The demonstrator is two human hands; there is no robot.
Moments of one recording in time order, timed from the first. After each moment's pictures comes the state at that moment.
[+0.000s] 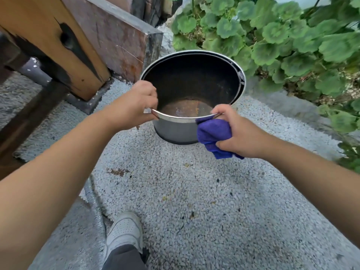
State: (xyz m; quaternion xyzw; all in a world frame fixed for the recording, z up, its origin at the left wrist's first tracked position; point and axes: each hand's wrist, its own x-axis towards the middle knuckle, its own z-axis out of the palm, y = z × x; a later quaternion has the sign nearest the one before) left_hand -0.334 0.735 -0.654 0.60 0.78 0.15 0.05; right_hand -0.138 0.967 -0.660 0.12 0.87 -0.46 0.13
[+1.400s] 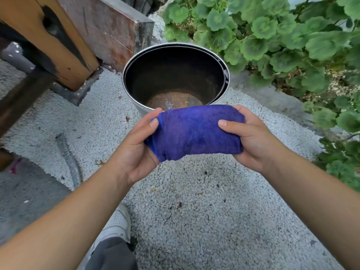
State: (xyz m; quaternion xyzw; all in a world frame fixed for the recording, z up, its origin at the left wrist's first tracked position) left_hand -0.204 0.741 -0.668 -0.09 0.40 0.80 0.44; right_hand -0.103 0.957 -0.640 0.30 0.48 -0.83 -0.02
